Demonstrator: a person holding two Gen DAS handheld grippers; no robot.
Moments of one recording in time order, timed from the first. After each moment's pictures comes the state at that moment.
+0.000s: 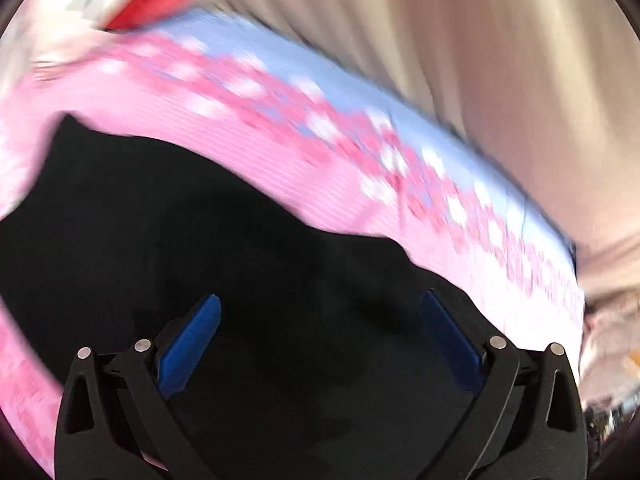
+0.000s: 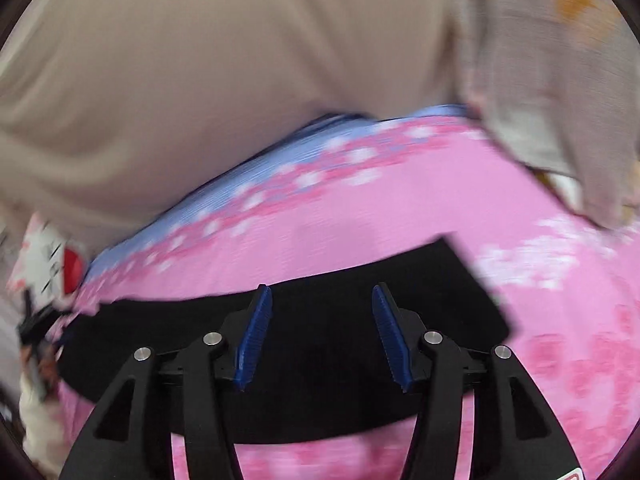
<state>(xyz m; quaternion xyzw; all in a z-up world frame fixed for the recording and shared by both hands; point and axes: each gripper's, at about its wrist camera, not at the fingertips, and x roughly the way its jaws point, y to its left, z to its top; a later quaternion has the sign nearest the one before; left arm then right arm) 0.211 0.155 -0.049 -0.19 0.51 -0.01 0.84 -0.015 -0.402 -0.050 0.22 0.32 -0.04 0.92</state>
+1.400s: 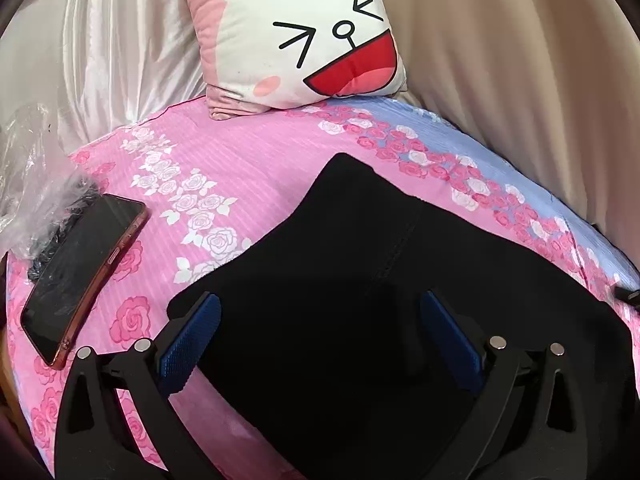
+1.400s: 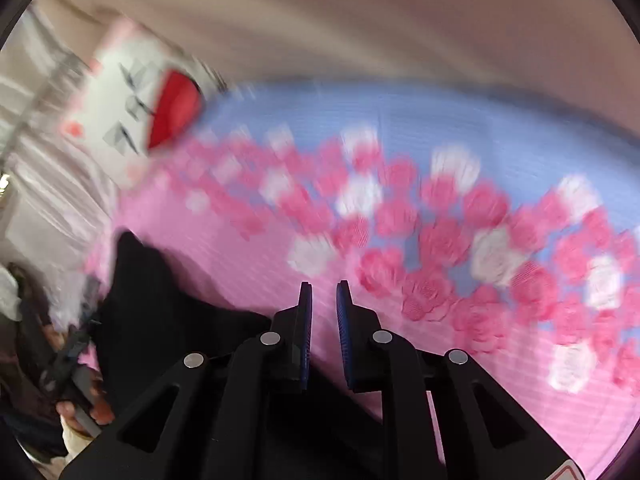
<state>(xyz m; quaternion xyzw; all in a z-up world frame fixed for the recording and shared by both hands) 0.134 0.316 -0.076 -0.15 0.34 0.23 0.90 0.290 -0.011 -0.064 0.08 0.44 0.28 0.85</state>
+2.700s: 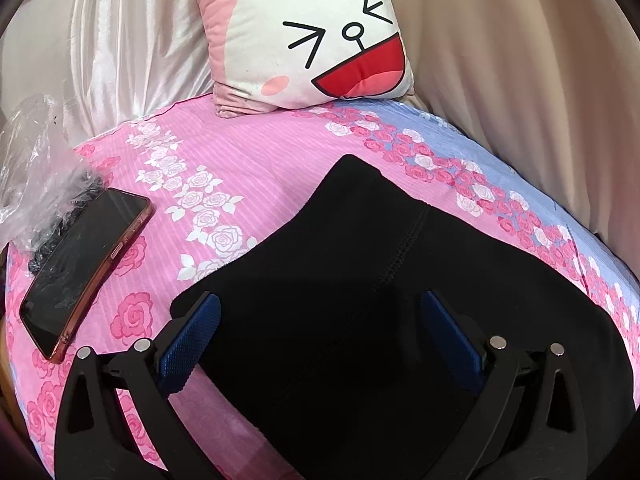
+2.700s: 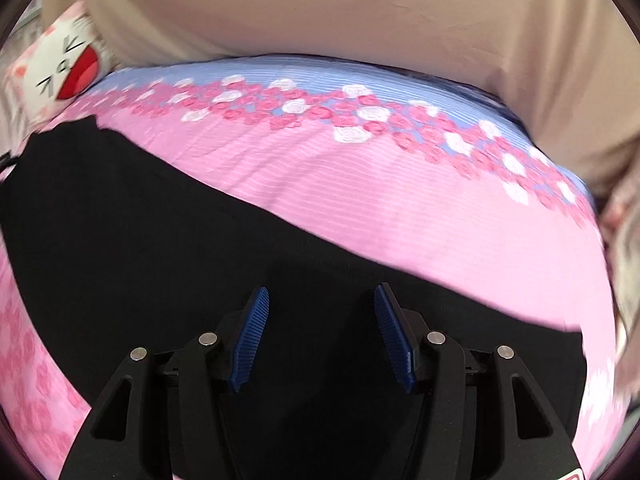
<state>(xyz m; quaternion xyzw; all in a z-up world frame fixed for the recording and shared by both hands) 0.131 0.319 -0.078 -0.16 0.34 0.25 0.89 0.081 -0.301 -0.109 -0.06 0.43 0.06 0.90</state>
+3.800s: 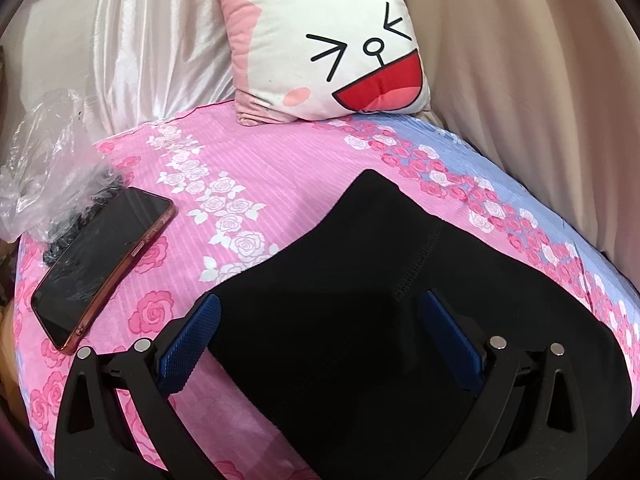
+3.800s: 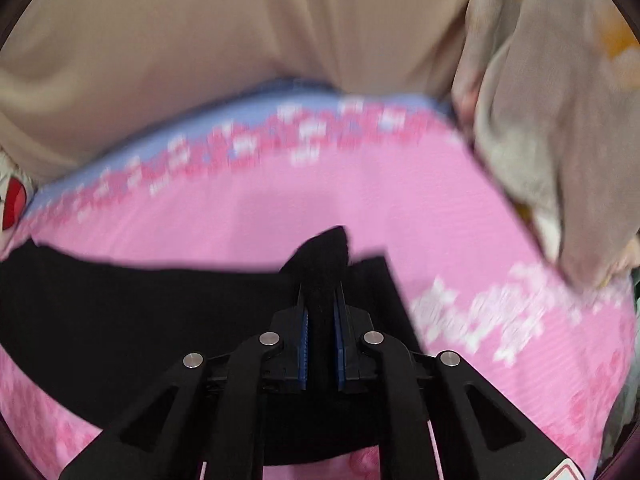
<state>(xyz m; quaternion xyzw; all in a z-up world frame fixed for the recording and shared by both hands) 0.122 0.322 -0.073 -0.17 0.31 0.28 0.89 0.010 -0.475 -0.080 0.10 0.36 -0.10 0.92</state>
